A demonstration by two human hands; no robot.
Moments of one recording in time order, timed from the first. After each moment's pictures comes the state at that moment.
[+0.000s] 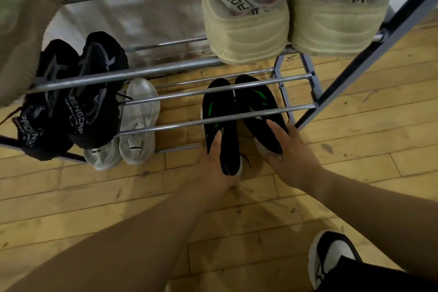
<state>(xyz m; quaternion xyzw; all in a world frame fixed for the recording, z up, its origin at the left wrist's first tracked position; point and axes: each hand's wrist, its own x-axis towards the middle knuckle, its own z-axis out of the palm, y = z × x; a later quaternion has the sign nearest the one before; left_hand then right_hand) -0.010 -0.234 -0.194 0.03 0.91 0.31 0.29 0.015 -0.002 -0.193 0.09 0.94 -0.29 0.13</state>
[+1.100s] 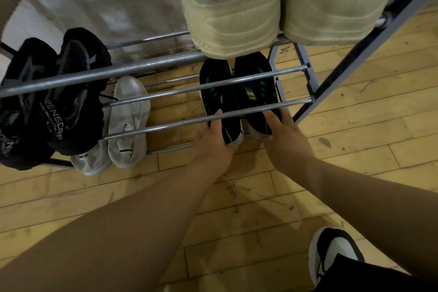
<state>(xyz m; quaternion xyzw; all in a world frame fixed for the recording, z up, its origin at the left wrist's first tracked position) -0.056 -0.201 -0.199 0.05 0.92 0.33 0.20 -0.012 -0.007 -0.207 0.13 0.96 -0.25 0.10</state>
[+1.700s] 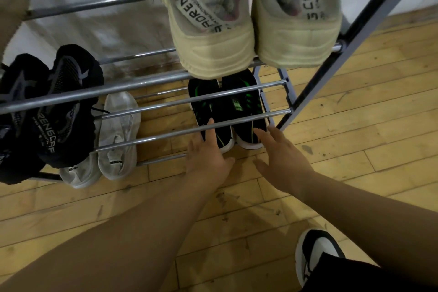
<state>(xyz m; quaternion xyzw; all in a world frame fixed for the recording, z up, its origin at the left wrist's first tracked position) -0.042 -0.179 -0.176 0.02 0.94 0.25 0.24 0.020 0.007 -0.160 0.09 0.96 -0.23 0.16</state>
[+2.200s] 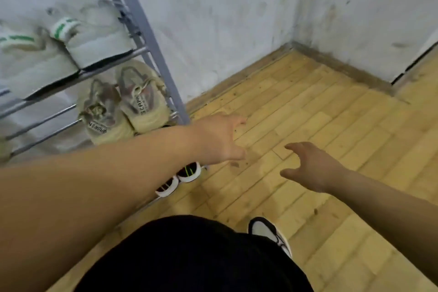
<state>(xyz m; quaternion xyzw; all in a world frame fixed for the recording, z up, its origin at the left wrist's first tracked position) 0.043 -0.016 0.127 0.47 0.83 0.02 0.29 0.212 0.166 -0.016 0.32 0.90 -0.26 0.15</state>
